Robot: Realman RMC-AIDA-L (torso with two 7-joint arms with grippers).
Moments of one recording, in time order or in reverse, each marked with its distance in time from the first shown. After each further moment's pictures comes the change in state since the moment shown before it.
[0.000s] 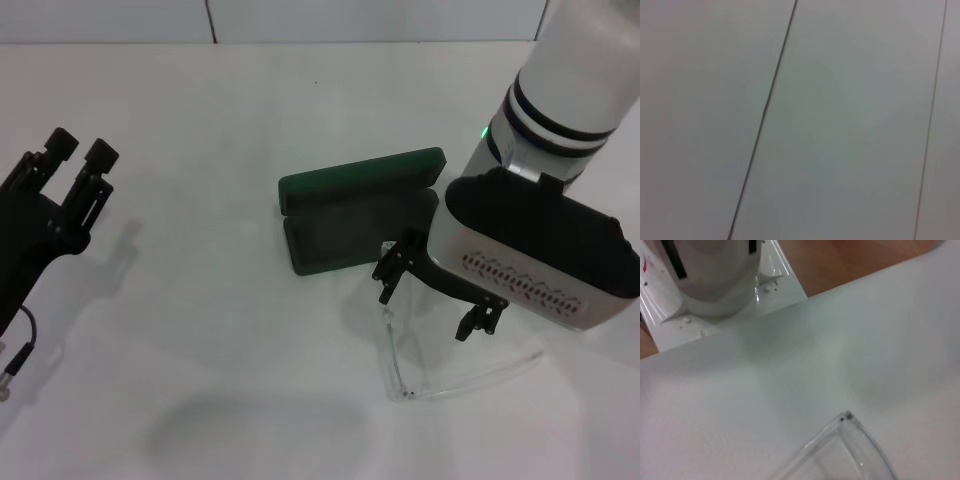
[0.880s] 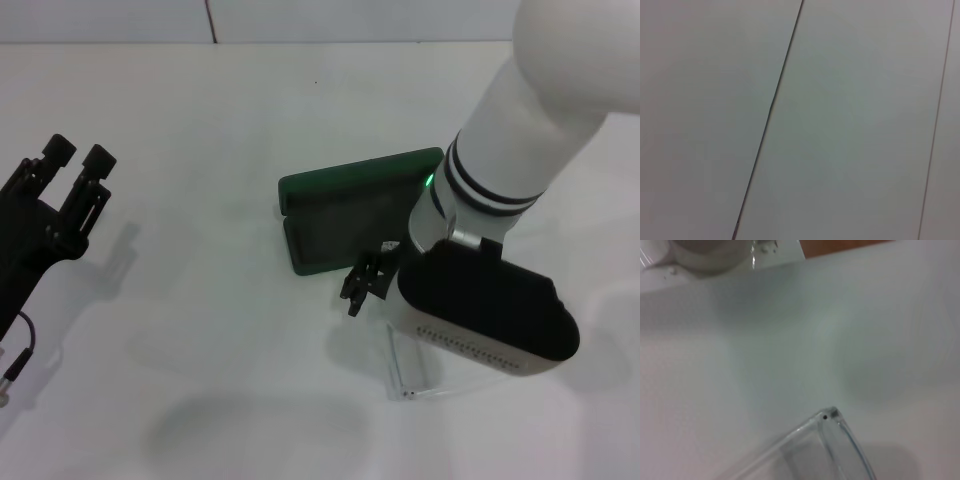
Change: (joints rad) left arm 0.006 0.000 0.005 -0.009 -0.007 -0.003 0.003; right arm 0.004 0.003 -0.242 0.034 0.010 0.260 0.006
